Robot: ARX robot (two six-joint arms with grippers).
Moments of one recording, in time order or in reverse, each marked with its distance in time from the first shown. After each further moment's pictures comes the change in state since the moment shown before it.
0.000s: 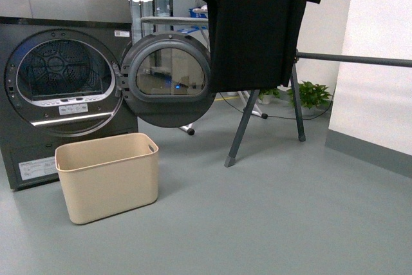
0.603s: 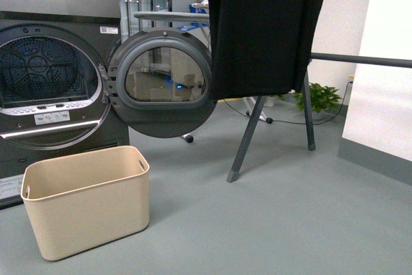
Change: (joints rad) left arm 0.000 0.000 0.000 0.000 0.000 0.000; right arm 0.000 0.000 0.001 0.002 0.001 0.000
